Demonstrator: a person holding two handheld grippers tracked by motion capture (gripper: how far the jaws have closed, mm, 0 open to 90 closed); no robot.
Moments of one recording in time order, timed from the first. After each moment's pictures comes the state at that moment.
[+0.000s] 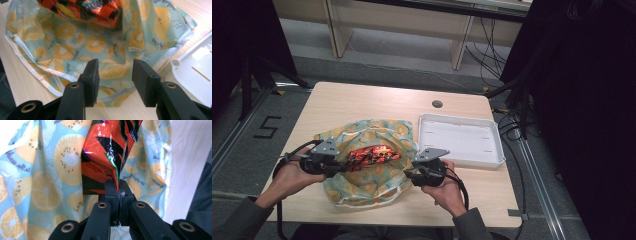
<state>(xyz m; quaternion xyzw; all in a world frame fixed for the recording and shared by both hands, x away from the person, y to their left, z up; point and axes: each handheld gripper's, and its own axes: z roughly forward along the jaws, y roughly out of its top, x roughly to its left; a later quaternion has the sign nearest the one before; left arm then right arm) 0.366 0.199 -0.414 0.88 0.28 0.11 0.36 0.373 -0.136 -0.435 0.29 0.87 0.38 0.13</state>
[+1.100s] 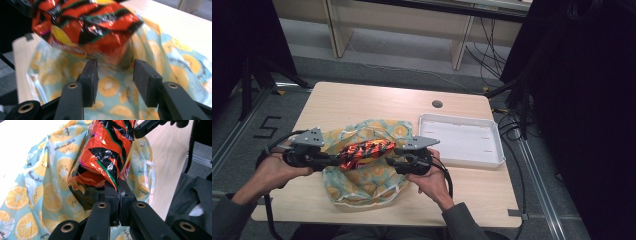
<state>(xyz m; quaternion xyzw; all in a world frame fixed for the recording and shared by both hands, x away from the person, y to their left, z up) 0.361 0.219 -0.375 0.87 0.27 0.09 0.41 0.393 -0.098 -0.420 0.27 0.83 0.47 0.11</state>
